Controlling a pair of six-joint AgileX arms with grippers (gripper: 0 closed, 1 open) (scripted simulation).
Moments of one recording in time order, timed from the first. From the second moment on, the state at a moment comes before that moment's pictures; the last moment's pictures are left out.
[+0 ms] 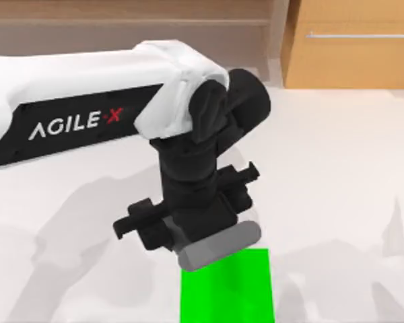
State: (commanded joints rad) left arm -0.81 1.93 1.44 -1.11 0.03 1.90; right arm 0.00 0.00 0.00 0.00 0.00 0.00
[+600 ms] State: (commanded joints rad) left arm -0.97 1.94 1.45 -1.10 0.03 2.19; right arm 0.00 0.00 0.00 0.00 0.00 0.00
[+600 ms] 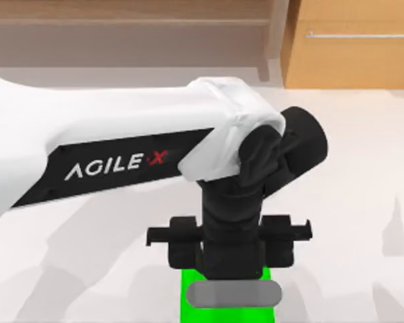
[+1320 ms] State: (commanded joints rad) left arm -0.97 1.97 1.39 -1.01 0.03 2.19; right arm 0.00 0.00 0.00 0.00 0.00 0.00
